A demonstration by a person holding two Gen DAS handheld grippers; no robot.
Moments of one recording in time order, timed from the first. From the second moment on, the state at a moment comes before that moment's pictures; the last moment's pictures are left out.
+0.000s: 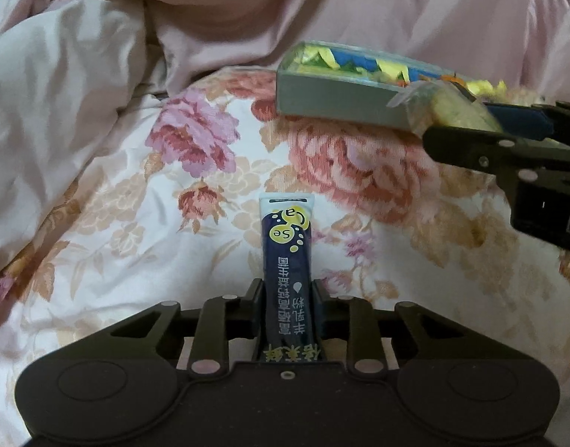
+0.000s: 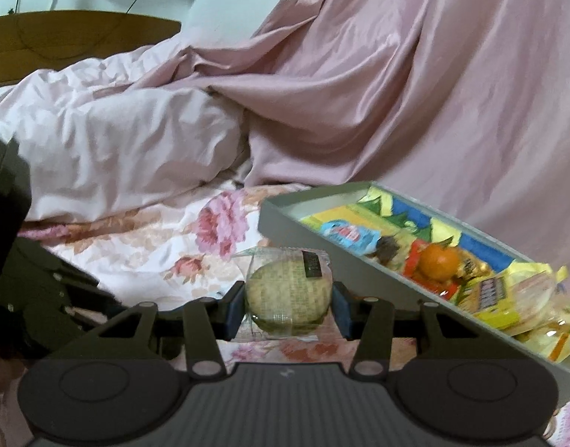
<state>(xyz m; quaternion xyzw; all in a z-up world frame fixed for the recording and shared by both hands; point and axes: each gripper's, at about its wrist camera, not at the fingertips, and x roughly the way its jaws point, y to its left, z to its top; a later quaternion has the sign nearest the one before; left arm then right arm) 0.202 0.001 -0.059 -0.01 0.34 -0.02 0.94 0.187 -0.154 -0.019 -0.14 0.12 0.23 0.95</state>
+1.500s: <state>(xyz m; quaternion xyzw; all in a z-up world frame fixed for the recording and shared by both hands) 0.351 -0.105 0.038 -0.03 0.23 0.01 0.97 0.273 -0.249 0.000 0.01 0.05 0.10 0.99</state>
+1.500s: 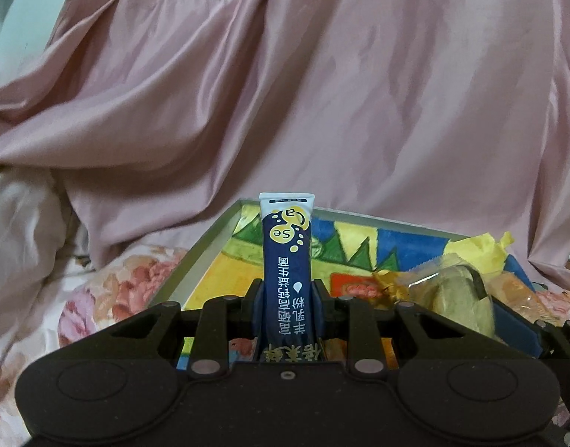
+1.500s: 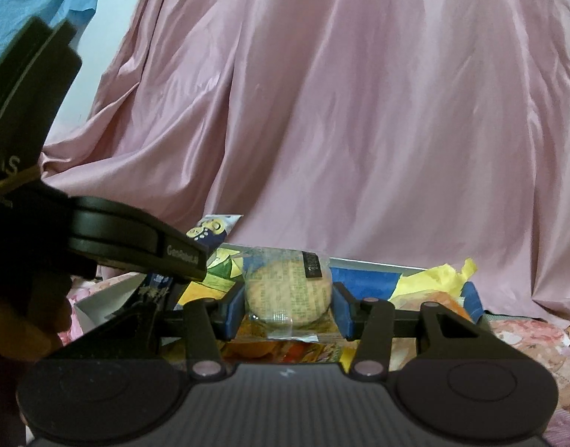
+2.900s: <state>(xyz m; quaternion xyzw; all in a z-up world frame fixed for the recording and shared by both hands) 0.348 -0.082 0.036 -0.09 0.22 0.04 0.97 0.287 -0.243 -0.005 0.00 0.05 0.11 0.99</state>
